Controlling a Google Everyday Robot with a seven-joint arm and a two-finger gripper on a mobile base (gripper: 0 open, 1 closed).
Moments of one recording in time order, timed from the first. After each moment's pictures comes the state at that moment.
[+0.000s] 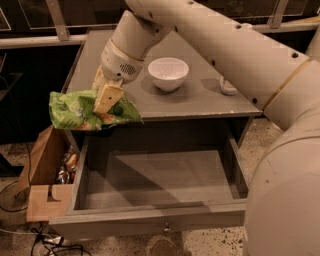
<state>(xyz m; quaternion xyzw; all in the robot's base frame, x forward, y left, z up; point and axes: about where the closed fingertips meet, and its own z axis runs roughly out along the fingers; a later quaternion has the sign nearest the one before) 0.557 0.127 0.895 -0.77 0.56 0.23 0.20</state>
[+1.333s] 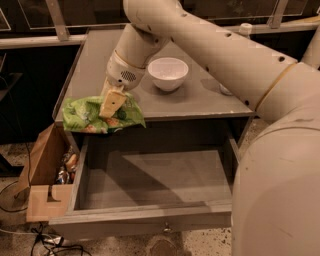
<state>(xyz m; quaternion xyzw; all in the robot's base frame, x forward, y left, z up) 0.581 0.120 0.858 -0.73 0.63 0.22 0.17</state>
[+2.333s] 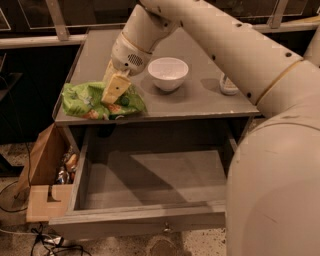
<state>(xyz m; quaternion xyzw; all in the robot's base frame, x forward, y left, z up) 0.592 0.112 0.897 -0.73 0.61 0.24 0.20</state>
